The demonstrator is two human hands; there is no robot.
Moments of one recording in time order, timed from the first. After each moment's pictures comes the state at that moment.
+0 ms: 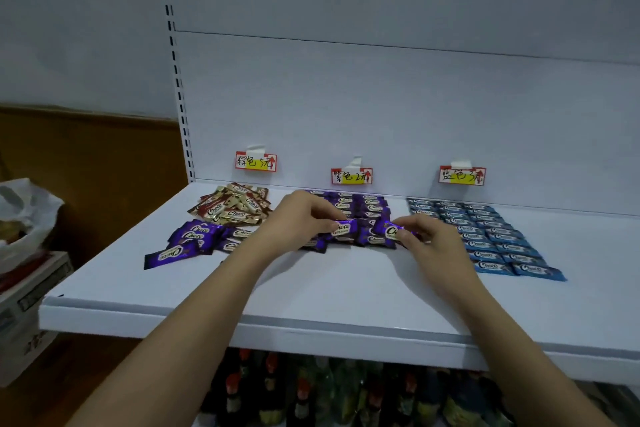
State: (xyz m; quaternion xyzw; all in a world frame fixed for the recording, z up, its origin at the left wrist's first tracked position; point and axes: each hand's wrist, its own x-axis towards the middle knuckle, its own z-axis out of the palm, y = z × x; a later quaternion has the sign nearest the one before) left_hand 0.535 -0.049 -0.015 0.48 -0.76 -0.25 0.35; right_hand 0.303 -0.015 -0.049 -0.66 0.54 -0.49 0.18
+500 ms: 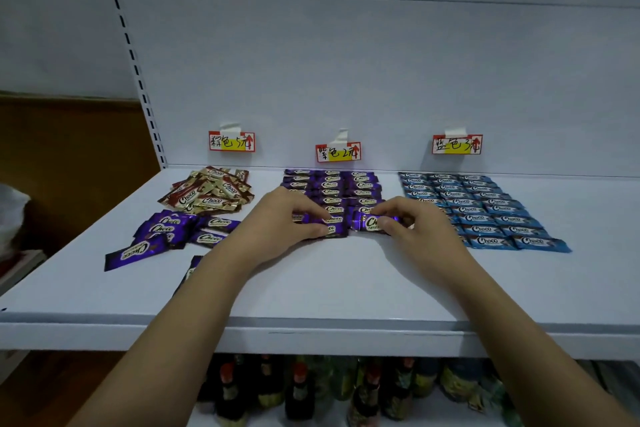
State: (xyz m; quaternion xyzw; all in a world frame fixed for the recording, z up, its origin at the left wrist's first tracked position) left_hand 0.542 -0.060 -0.047 0.46 -0.82 -0.16 0.31; right_hand 0.305 -0.025 -0.058 -0.69 0.55 -0.44 0.18
